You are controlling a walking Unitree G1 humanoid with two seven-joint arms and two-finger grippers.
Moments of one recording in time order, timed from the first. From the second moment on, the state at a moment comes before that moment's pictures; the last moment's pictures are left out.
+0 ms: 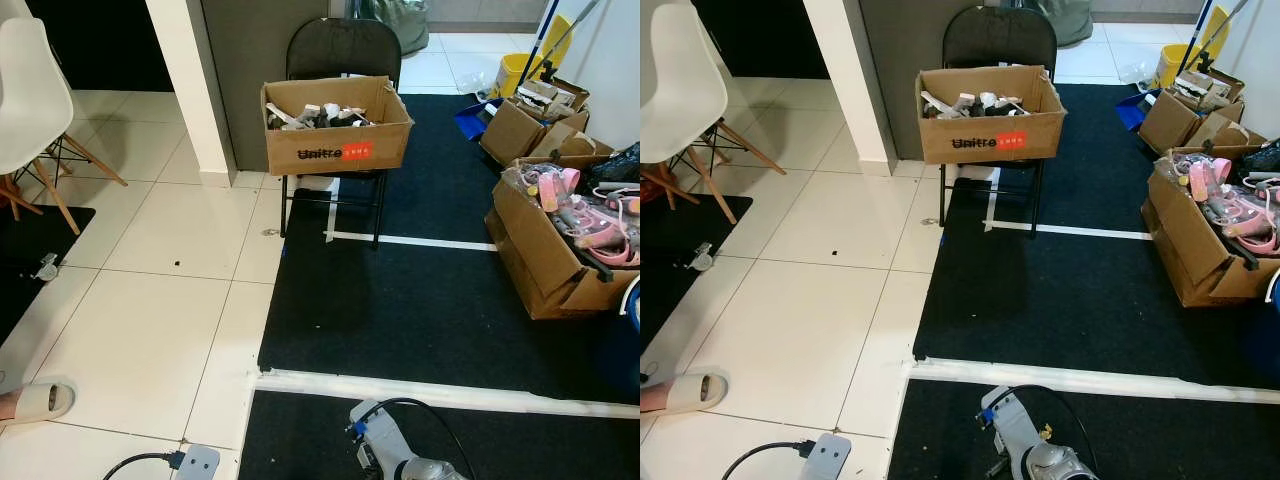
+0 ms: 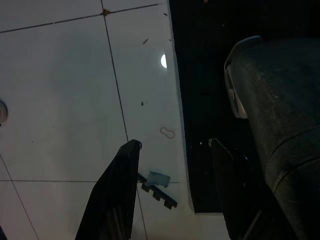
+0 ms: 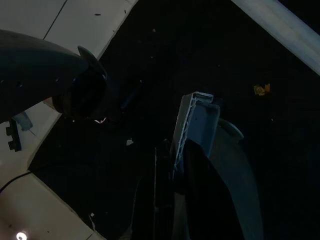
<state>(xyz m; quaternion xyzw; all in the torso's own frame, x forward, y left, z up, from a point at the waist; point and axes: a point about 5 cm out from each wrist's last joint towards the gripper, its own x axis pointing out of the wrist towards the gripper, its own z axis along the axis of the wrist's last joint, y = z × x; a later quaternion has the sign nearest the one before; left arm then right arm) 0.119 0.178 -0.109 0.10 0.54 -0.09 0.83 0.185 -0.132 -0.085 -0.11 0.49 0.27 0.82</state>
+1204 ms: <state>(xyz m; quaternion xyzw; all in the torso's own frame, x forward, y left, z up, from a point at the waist) 0.120 0.179 -0.109 0.07 0.54 -0.07 0.84 0.193 -0.135 -0.081 -0.10 0.49 0.25 0.83</state>
